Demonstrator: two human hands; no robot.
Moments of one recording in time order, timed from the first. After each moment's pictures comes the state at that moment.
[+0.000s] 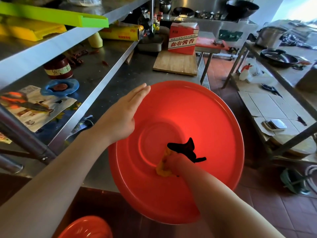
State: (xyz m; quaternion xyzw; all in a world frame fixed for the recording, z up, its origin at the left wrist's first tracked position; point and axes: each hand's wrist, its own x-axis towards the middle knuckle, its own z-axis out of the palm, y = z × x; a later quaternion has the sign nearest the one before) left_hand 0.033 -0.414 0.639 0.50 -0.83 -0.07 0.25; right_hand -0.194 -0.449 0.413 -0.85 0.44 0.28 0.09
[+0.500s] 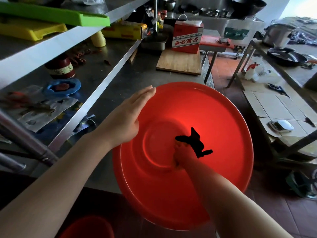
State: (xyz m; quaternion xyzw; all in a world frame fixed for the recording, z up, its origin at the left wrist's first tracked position) left_hand 0.027 -0.414 0.638 0.48 -0.83 -0.09 0.26; right_hand -0.206 -0.467 0.433 -0.81 0.46 0.36 -0.06
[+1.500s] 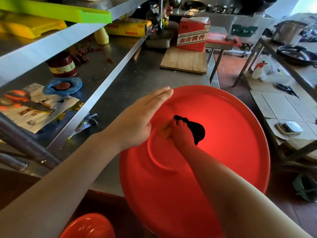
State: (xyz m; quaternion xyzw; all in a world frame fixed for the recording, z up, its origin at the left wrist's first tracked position) left_hand 0.004 -0.422 0.642 0.45 -0.85 -0.09 0.27; right_hand -0.184 -0.530 0.460 -0.78 0.62 0.00 0.04
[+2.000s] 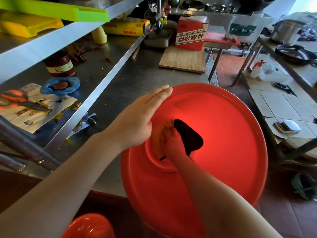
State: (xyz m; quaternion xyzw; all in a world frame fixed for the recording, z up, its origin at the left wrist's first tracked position) left_hand -0.002 -0.422 0.643 0.47 -0.84 -0.08 0.27; right_hand -0.163 -0.504 0.417 -0.74 0.65 -0.11 0.17
